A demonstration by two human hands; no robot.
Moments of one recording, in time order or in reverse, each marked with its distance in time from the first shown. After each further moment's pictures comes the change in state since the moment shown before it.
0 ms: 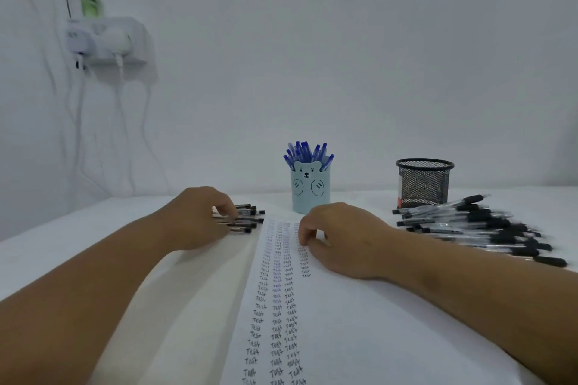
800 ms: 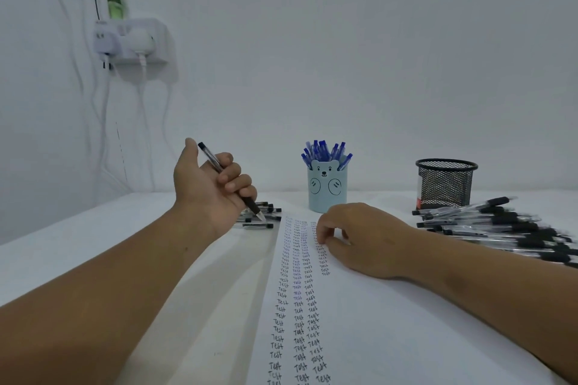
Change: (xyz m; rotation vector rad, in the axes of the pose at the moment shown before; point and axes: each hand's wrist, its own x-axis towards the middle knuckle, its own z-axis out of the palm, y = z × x) left_hand 0.004 0.037 -0.011 -1.963 0.279 -0.276; right_hand 0.003 0.005 0.004 0.029 0.007 -0.026
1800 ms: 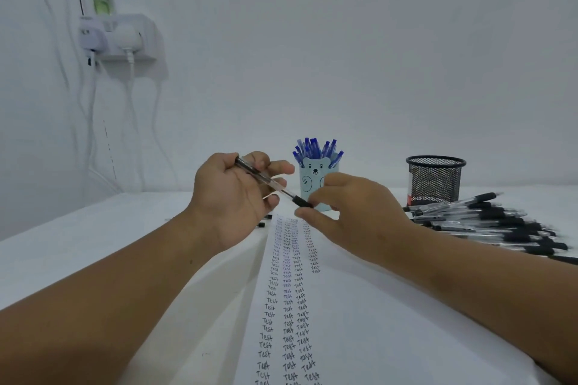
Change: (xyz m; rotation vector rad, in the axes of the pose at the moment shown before) left_hand -0.016 -0.022 0.018 0.306 -0.325 -0.088; right_hand 0.003 -0.014 -0.007 -0.136 0.504 -0.062
